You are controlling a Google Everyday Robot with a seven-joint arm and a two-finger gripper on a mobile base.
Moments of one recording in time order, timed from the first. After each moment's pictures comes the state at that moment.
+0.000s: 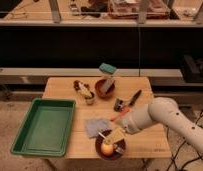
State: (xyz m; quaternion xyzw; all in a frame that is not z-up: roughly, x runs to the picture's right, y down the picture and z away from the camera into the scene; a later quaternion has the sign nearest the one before) arm 0.055 0.185 0.650 0.23 -0.39 -0.80 0.39
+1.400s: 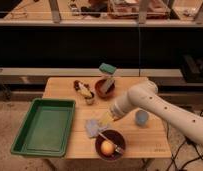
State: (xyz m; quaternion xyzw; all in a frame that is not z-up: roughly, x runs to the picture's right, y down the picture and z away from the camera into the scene) arm 0.026 0.109 0.733 0.15 -0.30 -0.87 0.37
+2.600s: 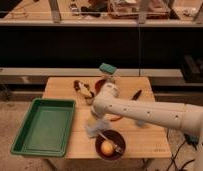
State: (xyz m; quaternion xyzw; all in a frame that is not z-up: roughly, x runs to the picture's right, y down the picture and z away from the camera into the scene) arm -0.031 0.147 0.816 0.03 -0.24 -0.92 0.30
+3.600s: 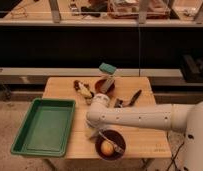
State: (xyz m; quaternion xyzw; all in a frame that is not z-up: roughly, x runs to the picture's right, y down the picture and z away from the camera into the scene) arm -0.040 0.203 0.826 0.00 -0.26 -0.93 0.28
